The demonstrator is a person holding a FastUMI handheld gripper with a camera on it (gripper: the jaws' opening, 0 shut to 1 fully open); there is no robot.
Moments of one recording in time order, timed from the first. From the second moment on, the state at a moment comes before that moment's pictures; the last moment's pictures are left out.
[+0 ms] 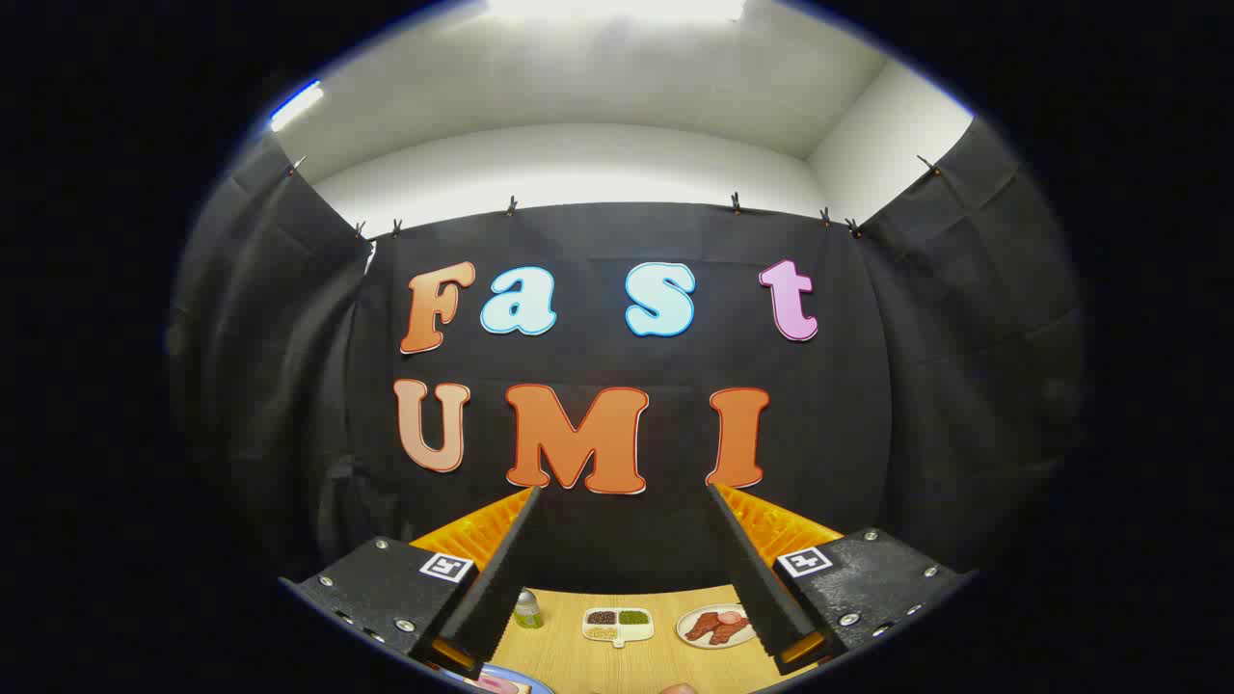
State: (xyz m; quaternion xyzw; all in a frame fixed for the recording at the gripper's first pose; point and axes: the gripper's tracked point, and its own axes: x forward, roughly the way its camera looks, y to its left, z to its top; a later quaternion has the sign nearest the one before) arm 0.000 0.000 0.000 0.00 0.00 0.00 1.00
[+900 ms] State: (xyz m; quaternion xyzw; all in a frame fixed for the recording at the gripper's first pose) arm 0.000 -0.002 -0.015 -0.01 0.00 0.01 1.00
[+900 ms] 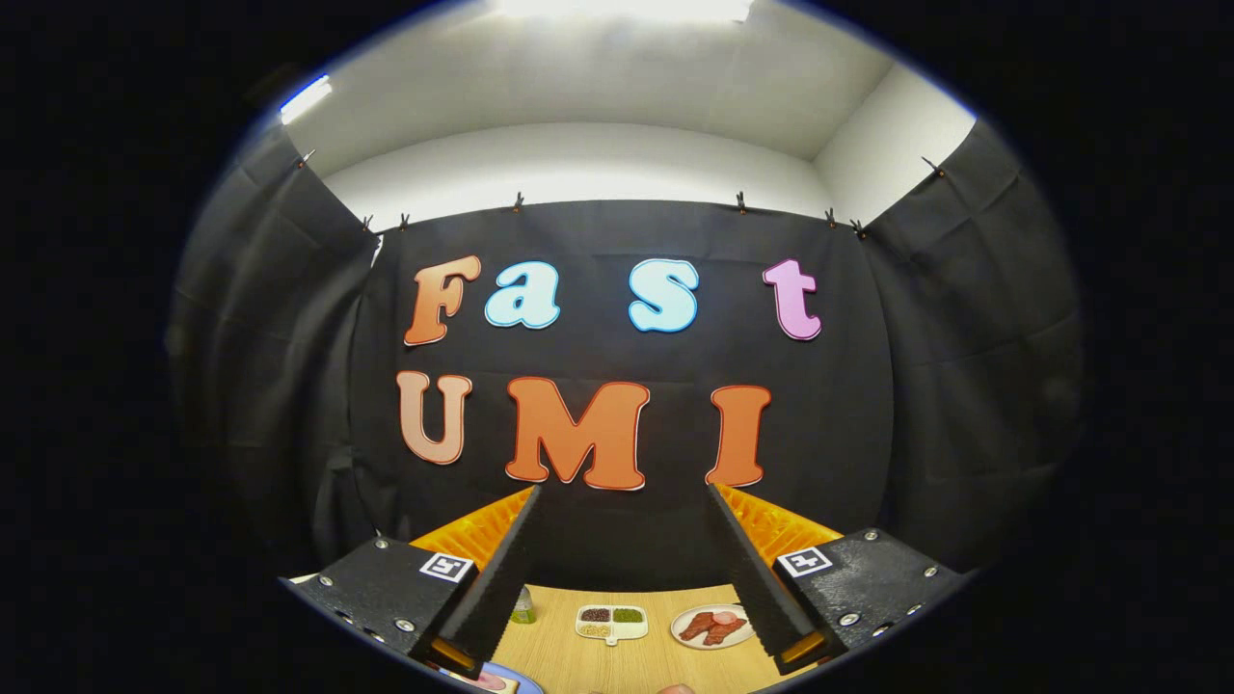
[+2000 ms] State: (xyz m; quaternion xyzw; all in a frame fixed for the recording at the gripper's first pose) arm 0.005 -0.001 -0.171 -0.01 0.18 0.03 0.98
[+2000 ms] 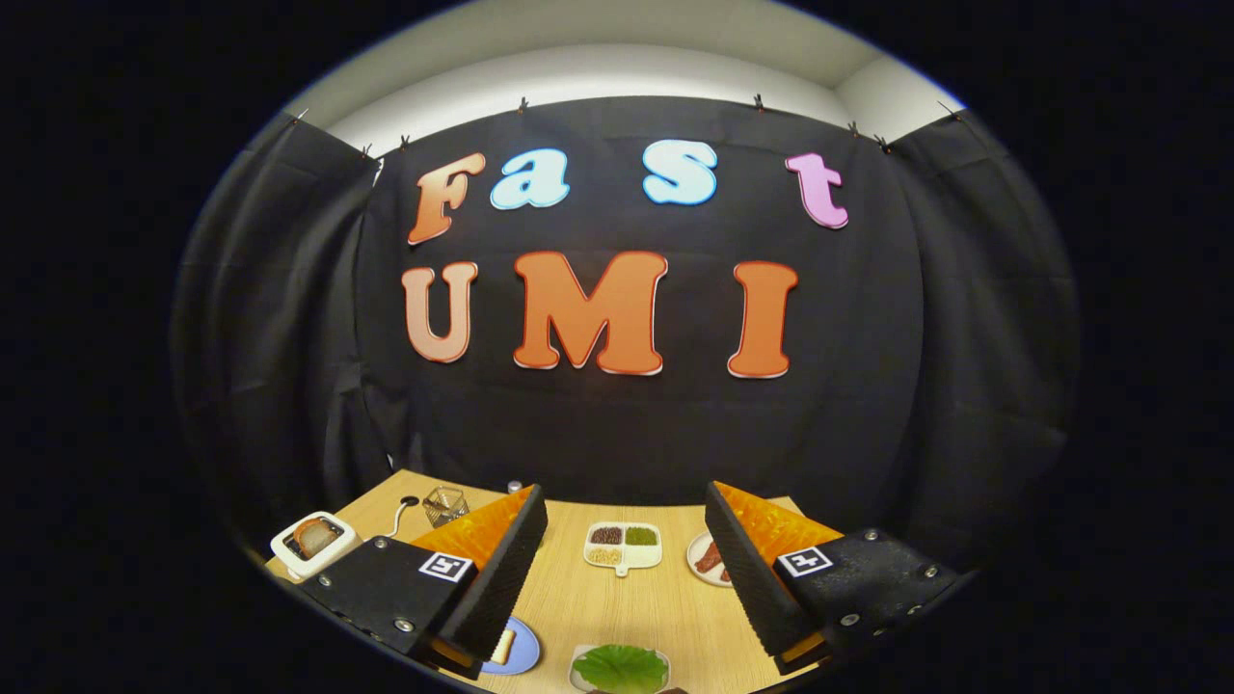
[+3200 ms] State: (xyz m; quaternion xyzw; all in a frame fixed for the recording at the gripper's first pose) arm -0.076 -0.013 -0.457 -0.07 0.57 0.11 0.81
